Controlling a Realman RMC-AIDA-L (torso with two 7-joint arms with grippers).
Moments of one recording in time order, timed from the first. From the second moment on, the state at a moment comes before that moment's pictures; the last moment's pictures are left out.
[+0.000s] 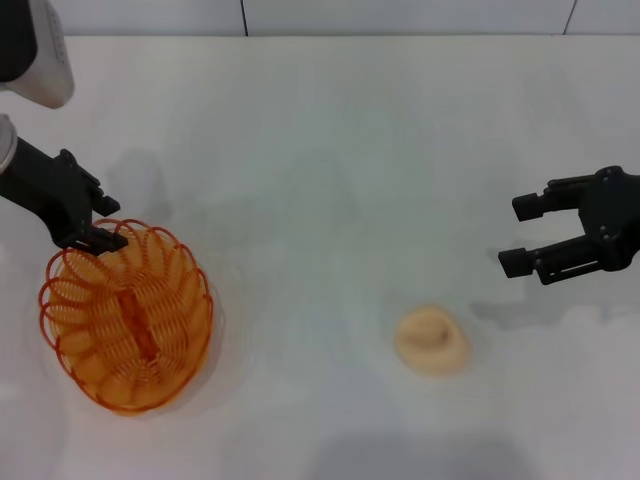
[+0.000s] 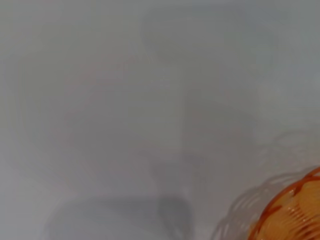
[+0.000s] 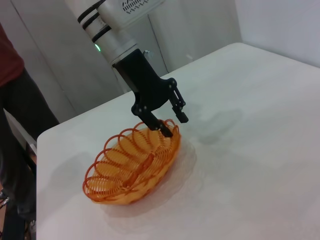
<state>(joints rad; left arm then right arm) -0.77 -1.95 0.93 0.84 2.71 1.49 -1.64 0.47 2.01 -0.97 -1.22 -2.00 -1.76 1.92</state>
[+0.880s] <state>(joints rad) -0.77 -1.97 0.93 0.81 2.72 1.45 -1.64 0.49 2.01 -0.97 -1.20 -2.00 -1.76 1.92</state>
